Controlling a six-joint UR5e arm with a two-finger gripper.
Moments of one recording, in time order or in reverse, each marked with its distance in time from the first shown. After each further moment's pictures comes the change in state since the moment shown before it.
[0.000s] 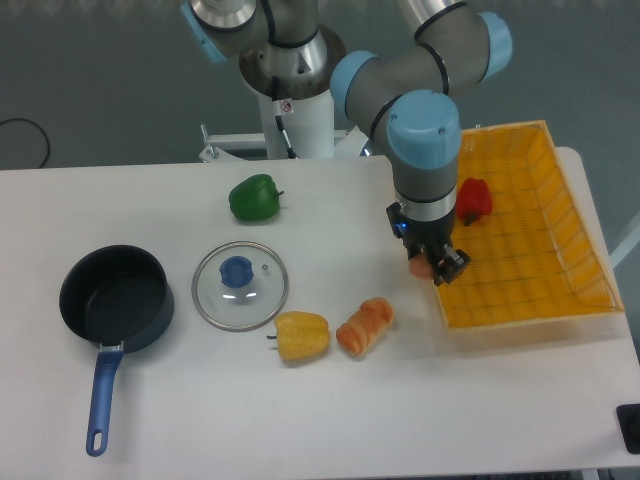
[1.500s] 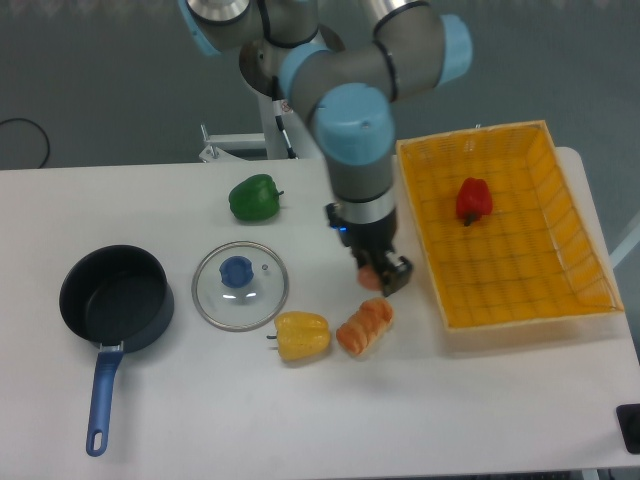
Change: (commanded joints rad) arm -0.254 0.028 0.037 0.000 0.018 -0.279
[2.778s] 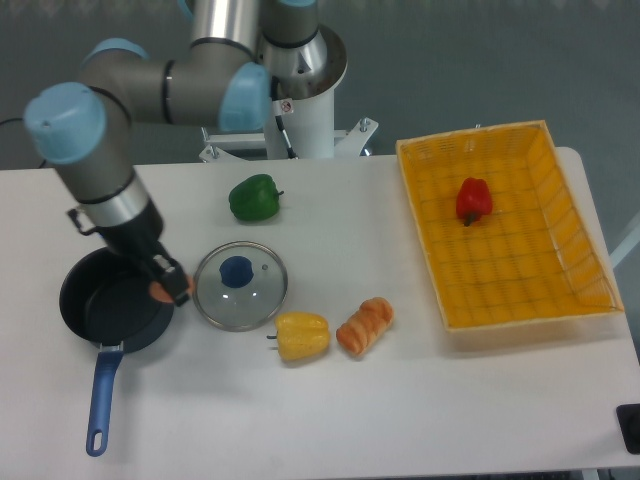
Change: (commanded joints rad) arm -0.480 -0.067 0.034 -0.002 0.112 -0.603
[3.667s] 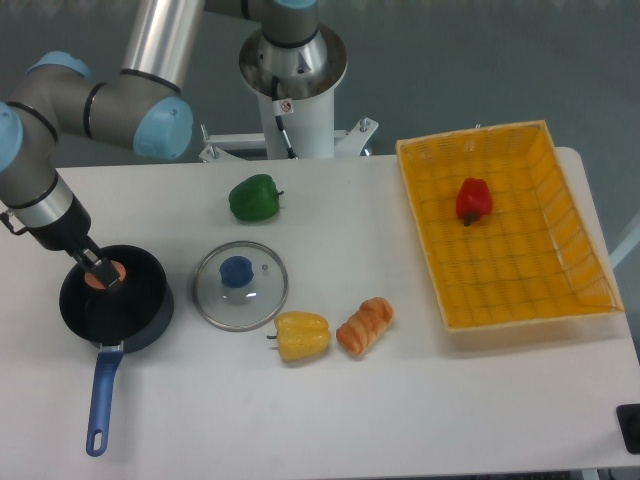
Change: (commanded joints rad) arm -0.103 -0.095 -0.035 -0.006 -0.005 -0.105
